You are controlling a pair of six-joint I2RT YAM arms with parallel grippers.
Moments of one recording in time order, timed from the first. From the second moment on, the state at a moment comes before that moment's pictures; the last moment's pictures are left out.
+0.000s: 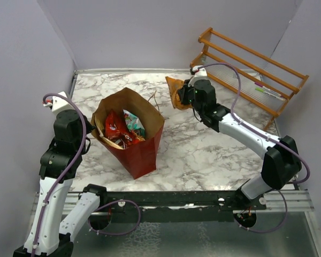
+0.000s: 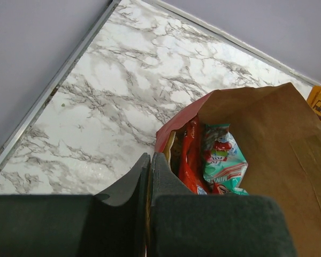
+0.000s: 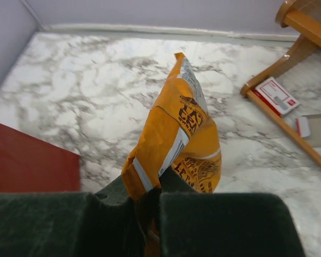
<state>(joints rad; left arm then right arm) -0.21 0.71 1.13 -0.79 -0.46 -0.45 0.64 1.54 1.20 0.09 0.27 0.25</state>
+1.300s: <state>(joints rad) -0.21 0.68 1.11 -0.78 -0.45 -0.46 0.61 1.20 1.19 0.11 -0.44 0.23</state>
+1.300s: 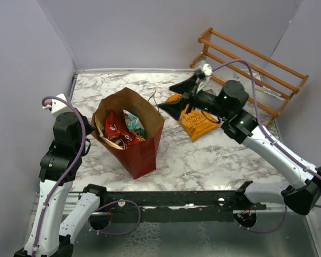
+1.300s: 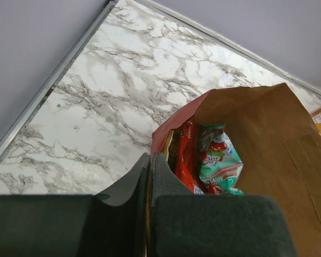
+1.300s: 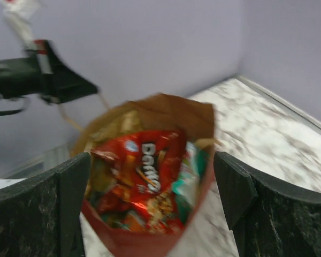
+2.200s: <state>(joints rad) -0.23 0.56 1.07 -0.71 -0.30 -0.47 1.12 1.94 1.97 -0.41 -0.09 0.25</state>
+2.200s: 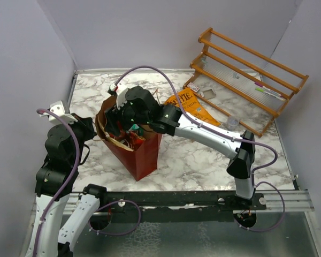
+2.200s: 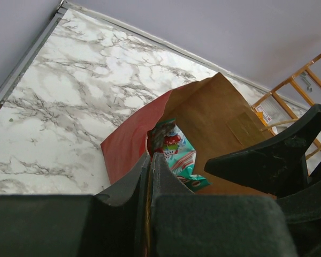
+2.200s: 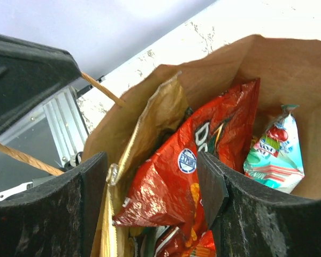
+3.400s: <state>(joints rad) -0.24 0.53 1.05 -0.70 -0.33 -0.47 1.18 1.72 1.89 -0.19 0.17 0.19</state>
